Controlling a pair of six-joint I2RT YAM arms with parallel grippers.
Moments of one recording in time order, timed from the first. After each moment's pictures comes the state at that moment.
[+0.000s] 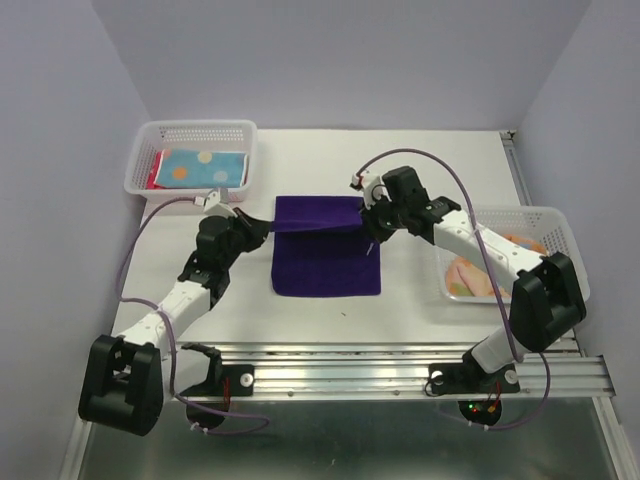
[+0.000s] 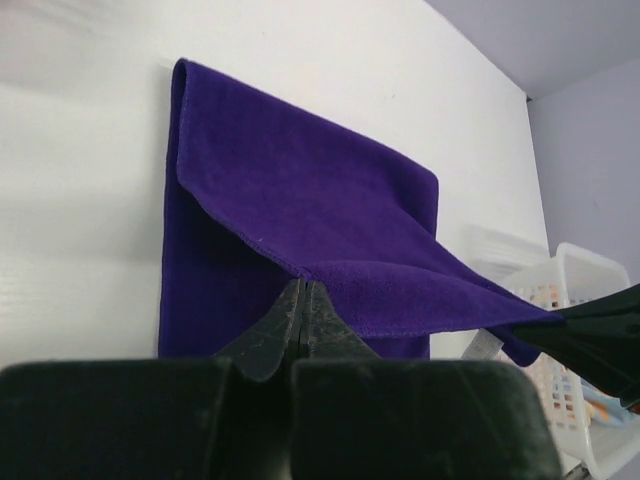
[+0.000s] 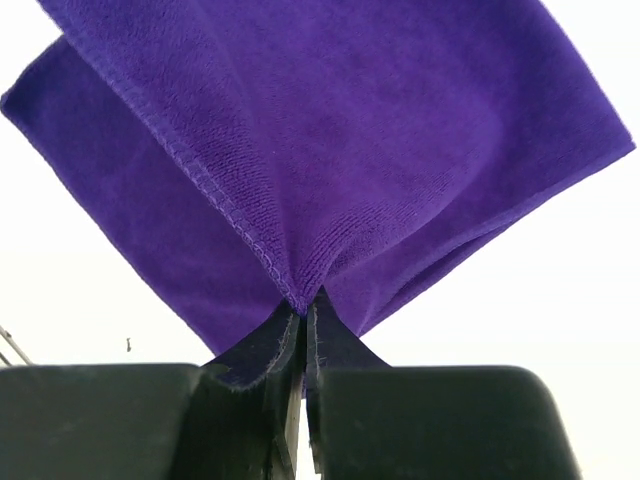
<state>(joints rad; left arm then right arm) -0.26 1.11 0.50 0.31 0.10 -0.74 0.54 1.55 1.18 -0.42 -0.30 -0.15</state>
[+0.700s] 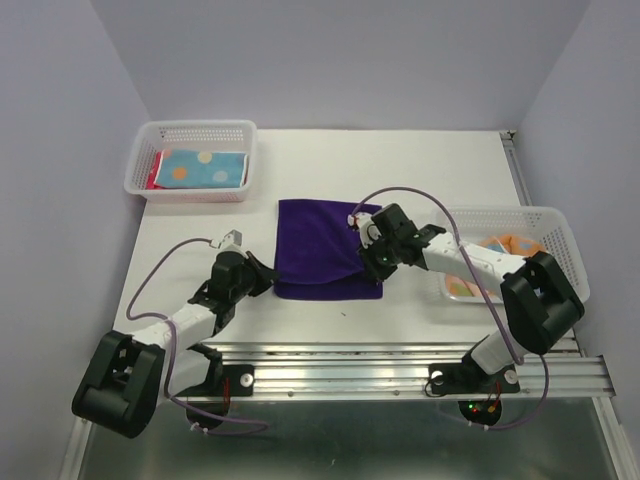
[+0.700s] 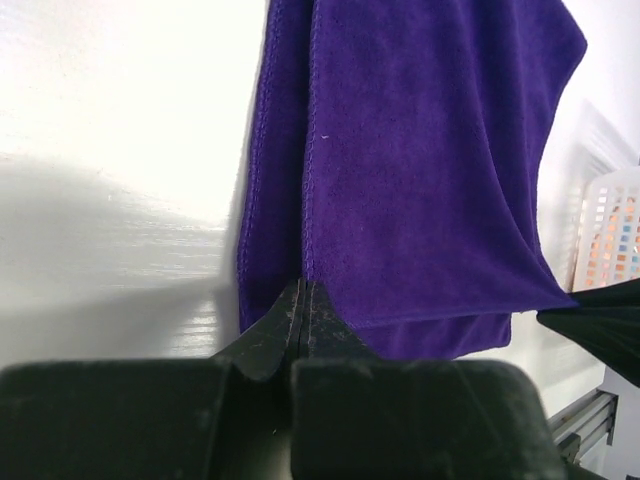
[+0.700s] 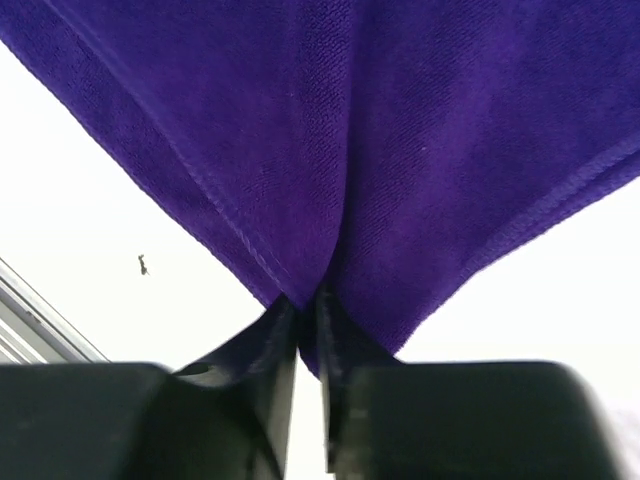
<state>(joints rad) -0.36 1.06 0.21 0.30 0.09 -0.86 0.64 1.54 0.95 -0.43 -0.27 -0.05</state>
